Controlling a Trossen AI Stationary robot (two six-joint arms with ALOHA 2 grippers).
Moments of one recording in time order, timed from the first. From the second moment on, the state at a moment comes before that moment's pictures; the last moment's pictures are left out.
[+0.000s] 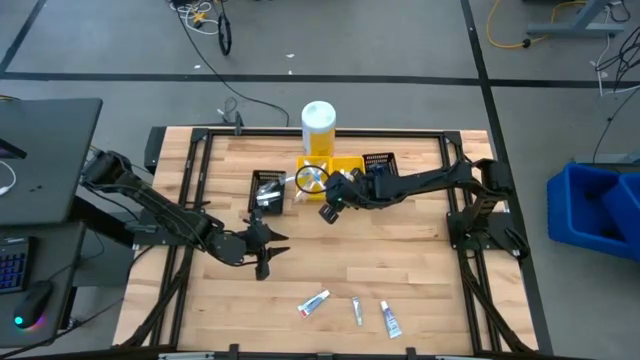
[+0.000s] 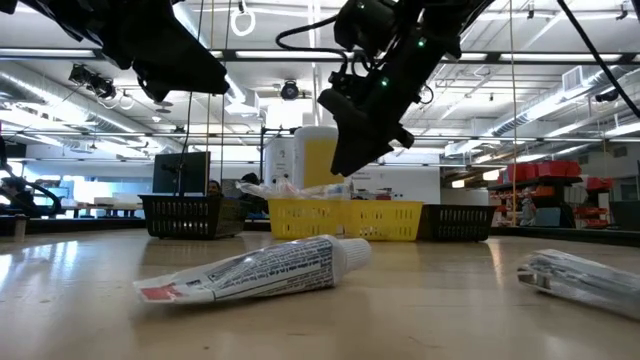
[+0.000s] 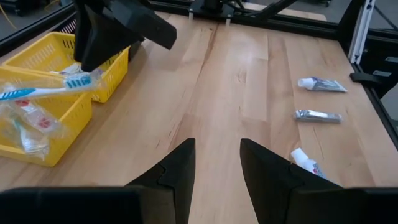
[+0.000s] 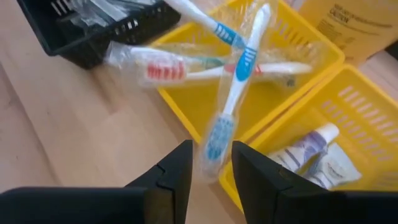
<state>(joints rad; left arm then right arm) -0.50 1.23 0.59 0.13 -0.61 -0.43 -0.05 1.80 1.21 -0.35 0.37 0.45</state>
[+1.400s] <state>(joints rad) -0.50 1.23 0.59 0.13 -0.61 -0.43 -0.02 1.83 1.23 -0.34 0.43 0.43</state>
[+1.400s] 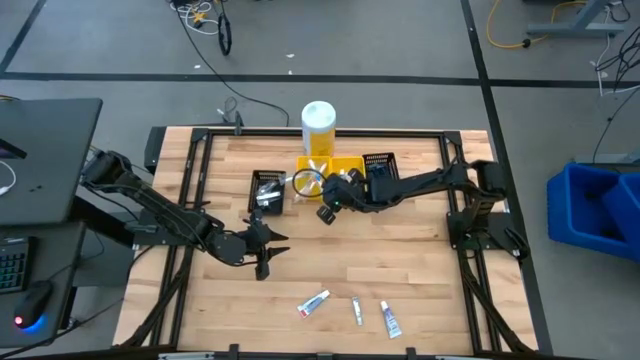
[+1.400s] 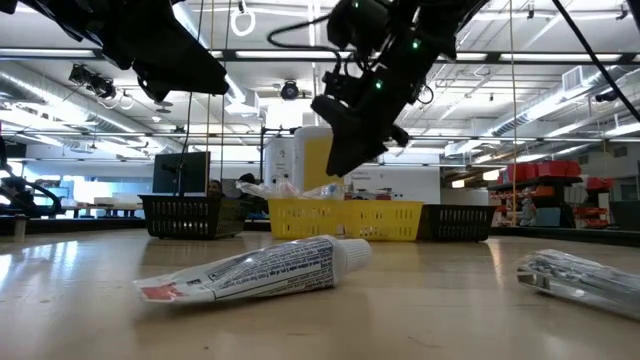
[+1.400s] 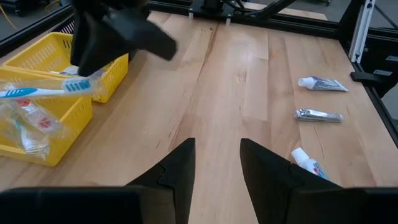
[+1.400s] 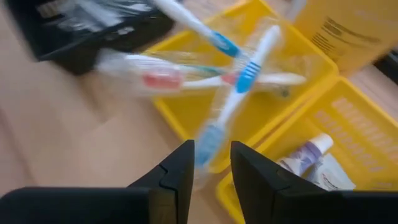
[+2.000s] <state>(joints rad) -0.50 1.23 0.59 0.13 -0.61 -0.43 0.27 1.83 1.35 -0.49 0.12 0.36</state>
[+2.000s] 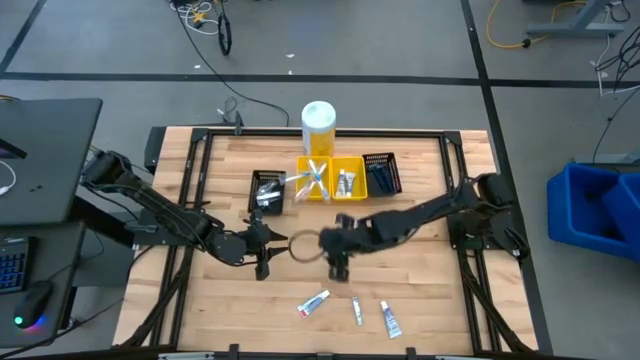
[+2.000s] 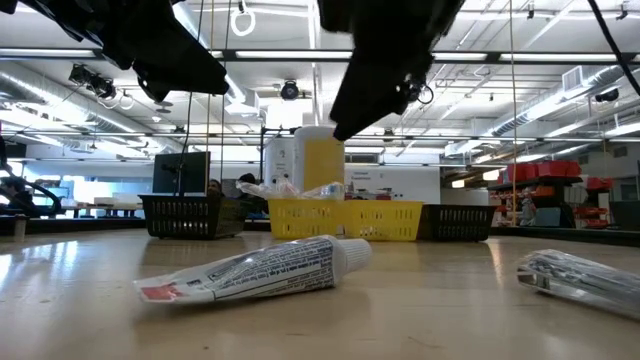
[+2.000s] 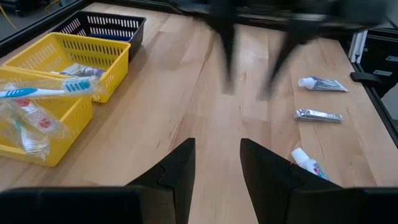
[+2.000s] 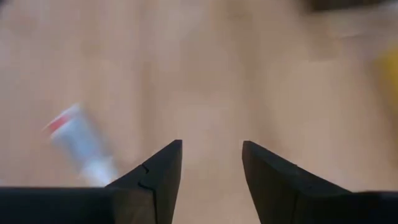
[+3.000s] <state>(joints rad) -0.50 1.23 0.59 0.42 -0.61 -0.08 0.47 1.83 1.35 -0.32 0.14 0.25</state>
